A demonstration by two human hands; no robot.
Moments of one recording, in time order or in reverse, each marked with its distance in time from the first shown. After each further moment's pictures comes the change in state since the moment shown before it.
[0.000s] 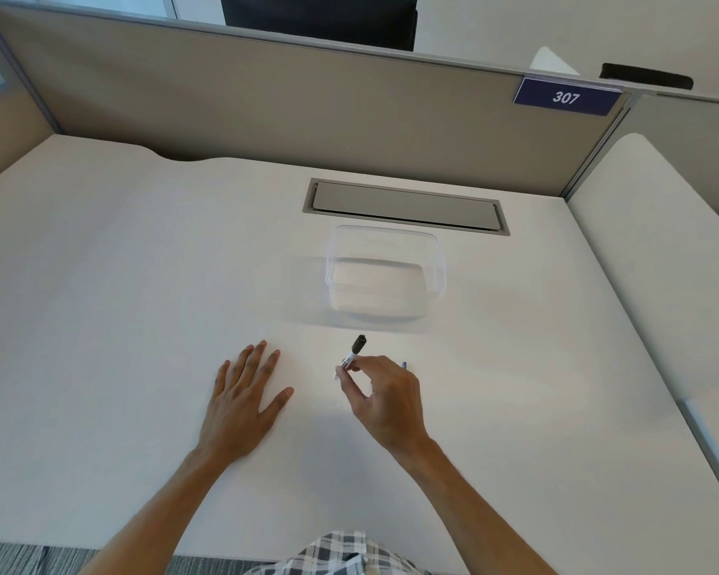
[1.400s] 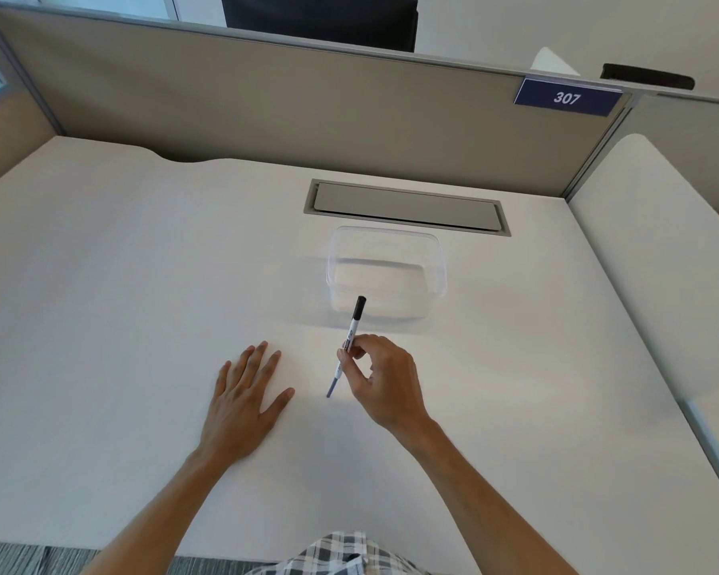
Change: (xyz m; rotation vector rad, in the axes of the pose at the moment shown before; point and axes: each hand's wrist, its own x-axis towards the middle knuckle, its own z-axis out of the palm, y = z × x) left_hand 0.000 0.002 -0.002 0.012 0.003 0.001; right_hand 0.025 -0.010 -0.009 0.068 -0.194 0.149
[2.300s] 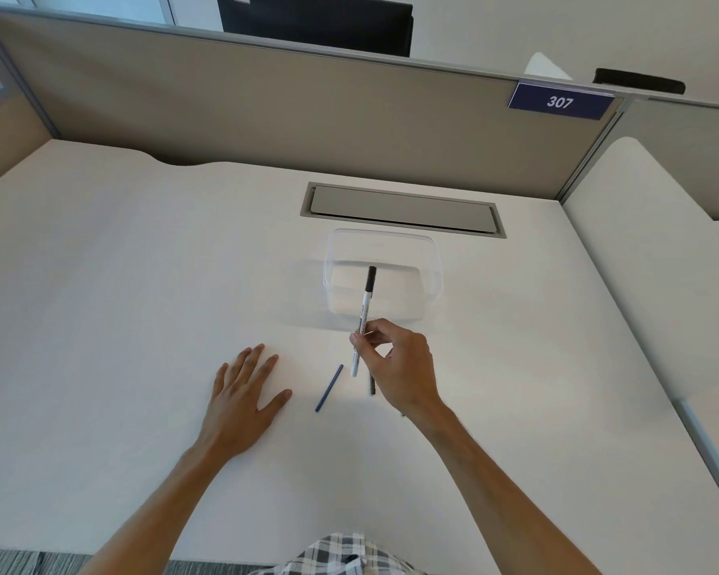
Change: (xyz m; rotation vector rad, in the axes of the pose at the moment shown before) left_hand 0.005 0.006 -0.014 -0.074 -0.060 -0.032; right_hand 0.018 0.004 -0.023 0.106 -0.034 0.222
